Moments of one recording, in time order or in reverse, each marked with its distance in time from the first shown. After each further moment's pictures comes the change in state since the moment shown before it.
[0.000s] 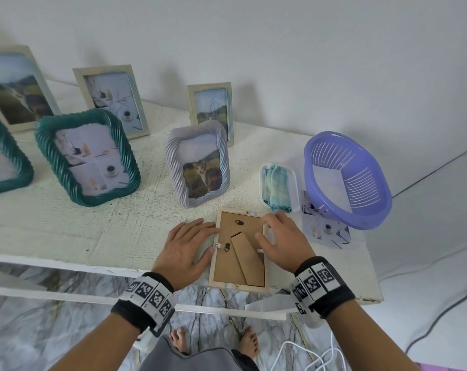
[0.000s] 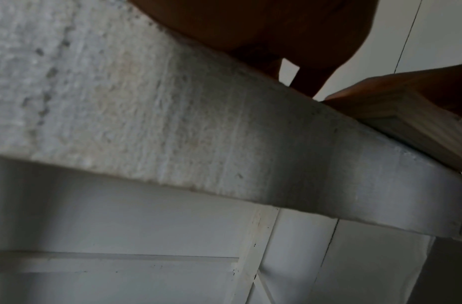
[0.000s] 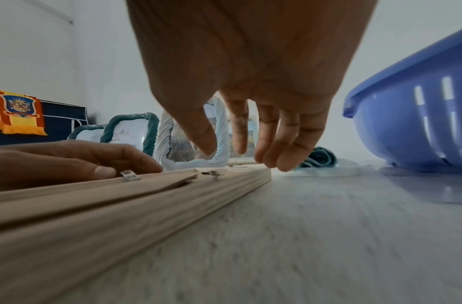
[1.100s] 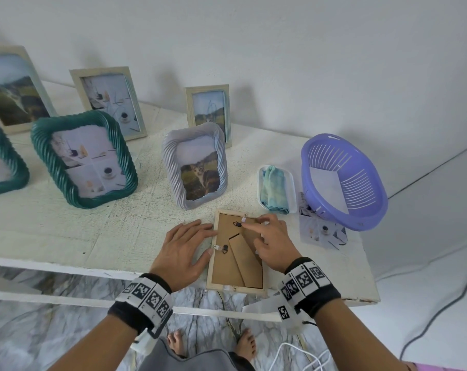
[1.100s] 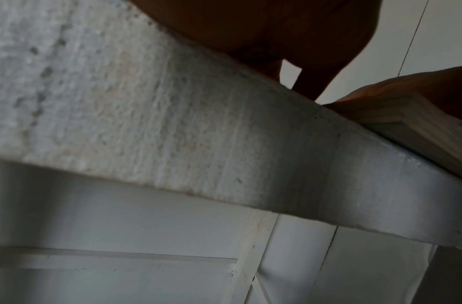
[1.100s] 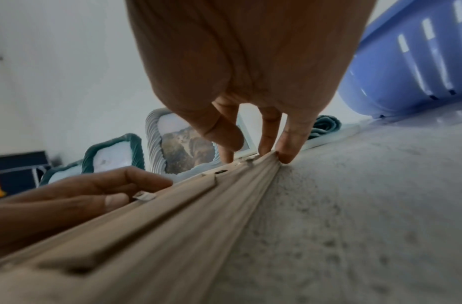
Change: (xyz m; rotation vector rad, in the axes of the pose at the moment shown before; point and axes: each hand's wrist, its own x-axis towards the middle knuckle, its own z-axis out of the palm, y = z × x) left_hand 0.003 -0.003 0.002 0.008 0.049 0.007; right_hand 0.003 -0.015 0.007 0.204 -0.112 0.083
